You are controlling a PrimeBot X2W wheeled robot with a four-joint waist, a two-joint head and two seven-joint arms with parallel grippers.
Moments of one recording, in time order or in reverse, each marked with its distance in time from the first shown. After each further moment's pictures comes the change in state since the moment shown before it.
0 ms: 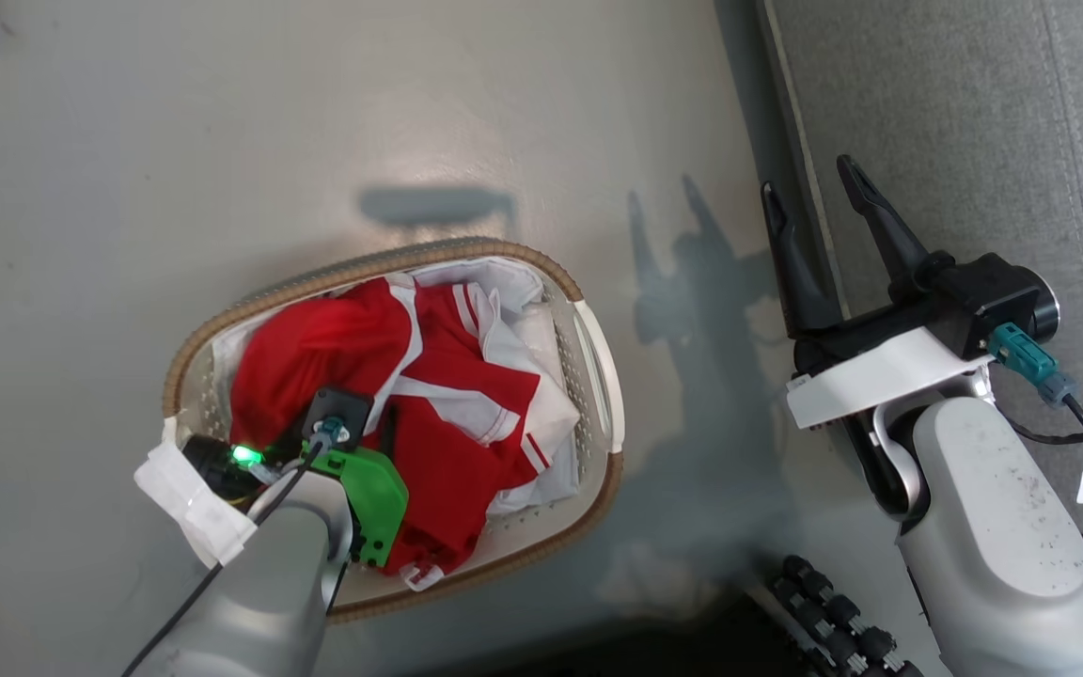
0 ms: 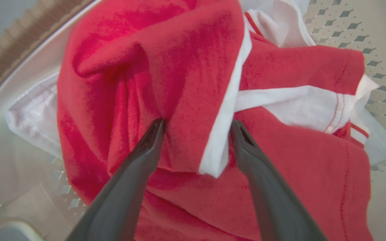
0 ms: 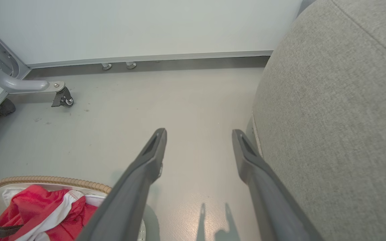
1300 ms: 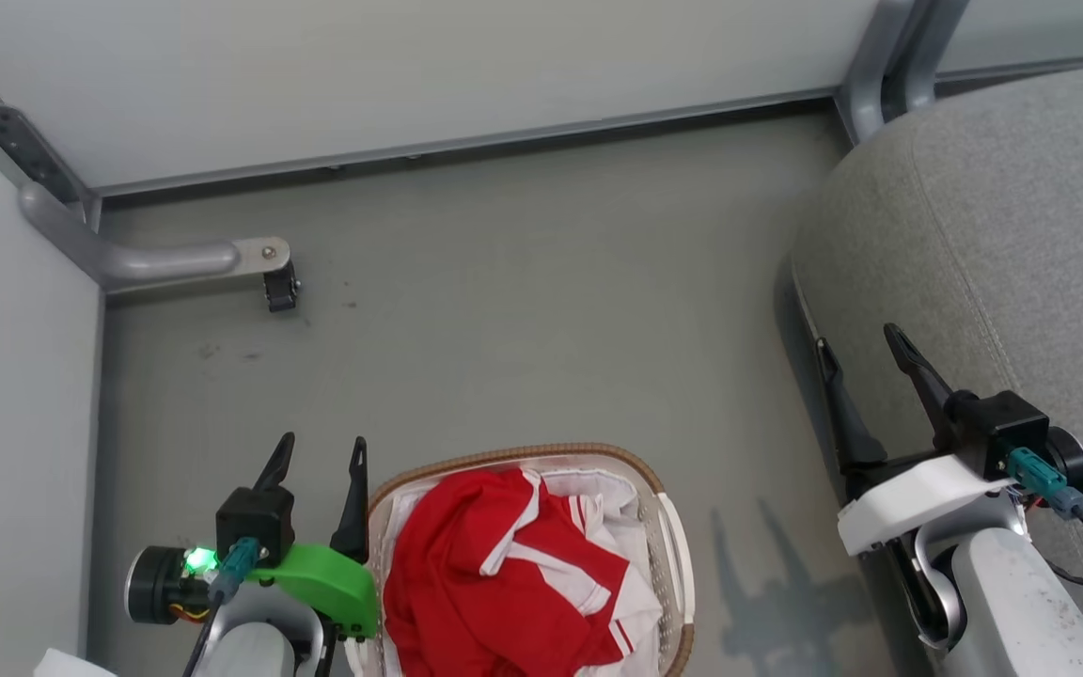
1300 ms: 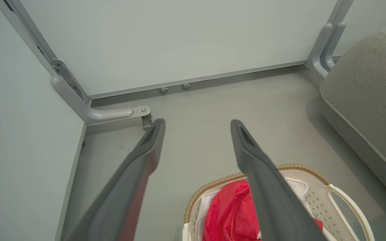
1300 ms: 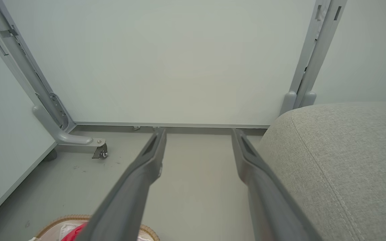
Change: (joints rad) left arm 0.473 0.004 0.397 -0.682 0.097 -0.060 -0.007; right arm 0.223 -0.022 -0.083 0.073 -0.017 0.000 0.000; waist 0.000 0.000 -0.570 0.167
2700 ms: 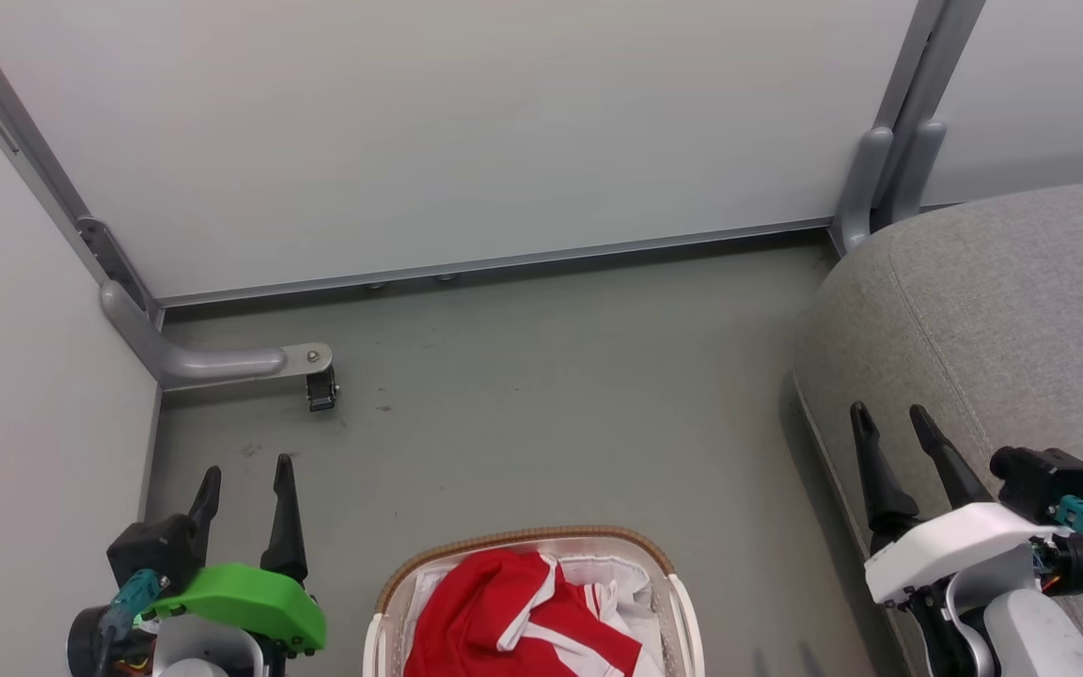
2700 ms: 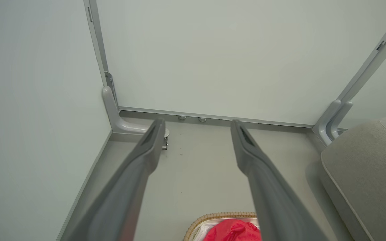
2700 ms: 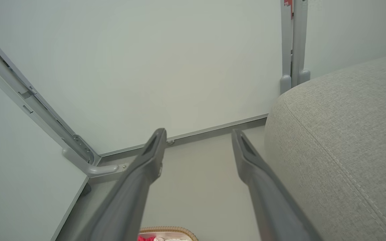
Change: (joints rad) left arm 0.095 0.052 0.042 -0.144 -0.266 0.046 0.080; right arm 0.096 -0.006 -0.027 0.018 0.286 0.000 0.079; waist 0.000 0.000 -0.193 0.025
